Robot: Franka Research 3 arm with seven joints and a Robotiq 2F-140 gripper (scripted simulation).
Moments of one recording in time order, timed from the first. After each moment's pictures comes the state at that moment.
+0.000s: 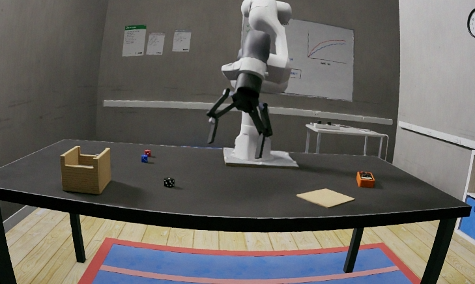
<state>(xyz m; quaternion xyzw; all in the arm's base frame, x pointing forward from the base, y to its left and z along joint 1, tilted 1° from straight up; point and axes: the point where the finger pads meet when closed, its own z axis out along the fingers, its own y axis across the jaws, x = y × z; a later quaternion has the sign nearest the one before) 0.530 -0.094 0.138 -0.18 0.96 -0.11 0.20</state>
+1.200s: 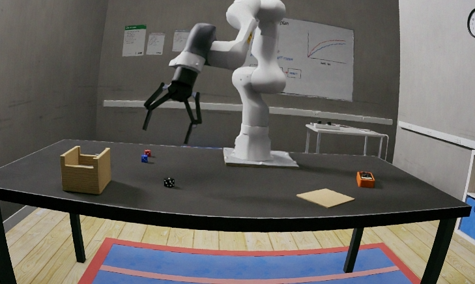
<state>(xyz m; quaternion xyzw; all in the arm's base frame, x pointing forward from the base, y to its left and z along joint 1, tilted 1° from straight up) 0.412 -0.313 0.141 0.04 0.99 -0.11 0.12</state>
